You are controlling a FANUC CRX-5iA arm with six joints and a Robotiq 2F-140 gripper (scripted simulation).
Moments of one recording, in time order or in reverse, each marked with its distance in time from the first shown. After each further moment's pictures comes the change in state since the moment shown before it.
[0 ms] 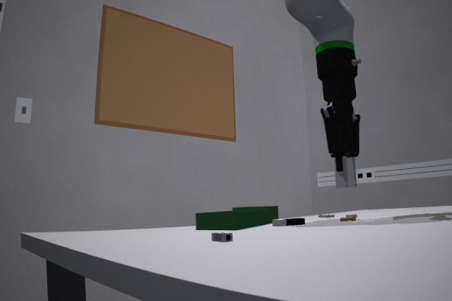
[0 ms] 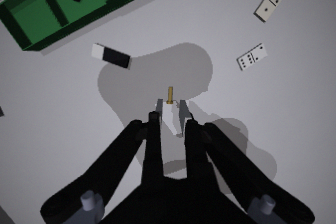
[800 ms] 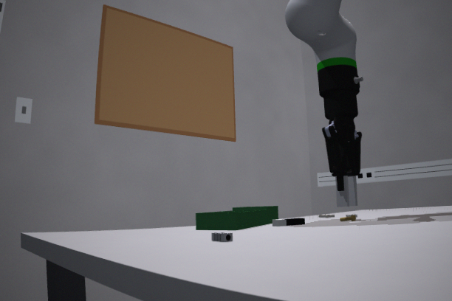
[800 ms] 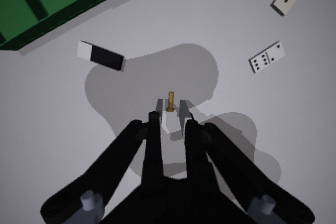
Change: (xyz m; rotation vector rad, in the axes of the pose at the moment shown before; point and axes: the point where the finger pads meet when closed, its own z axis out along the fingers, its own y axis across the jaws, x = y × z) arm 0.000 0.000 0.042 0.000 0.000 0.000
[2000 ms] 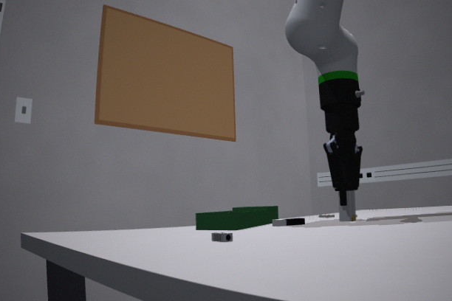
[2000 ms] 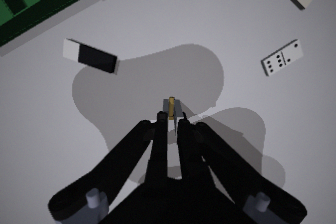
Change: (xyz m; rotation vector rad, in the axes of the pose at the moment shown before) arm 0.000 0.000 0.031 0.000 0.000 0.000
